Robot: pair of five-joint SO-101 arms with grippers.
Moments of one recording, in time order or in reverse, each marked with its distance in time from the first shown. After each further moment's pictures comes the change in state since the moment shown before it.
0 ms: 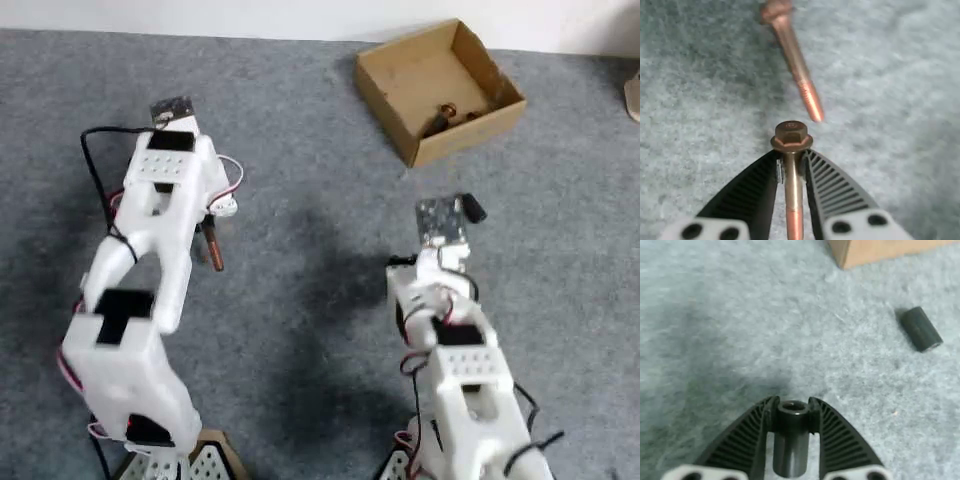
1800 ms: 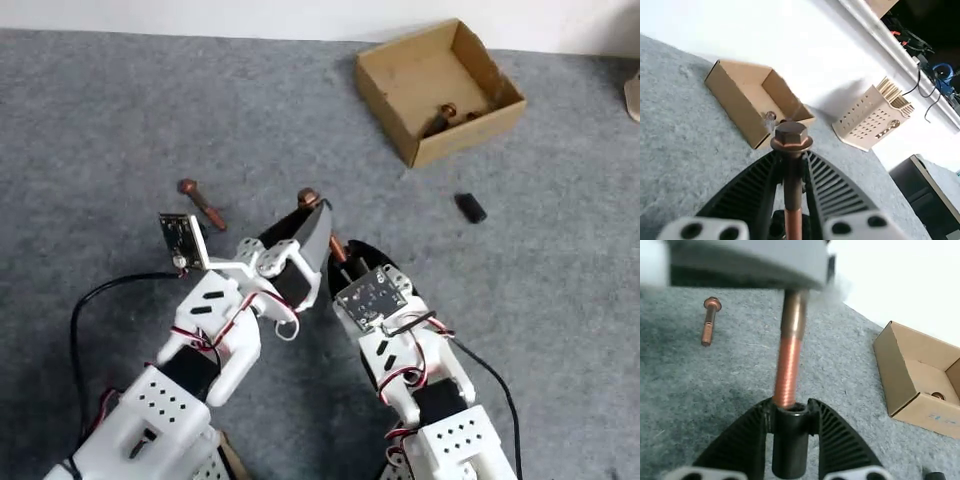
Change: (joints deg) left arm 29.3 -79.7 80.4 -78.4 17.0; right arm -17.3 -34.4 16.9 -7.2 17.9
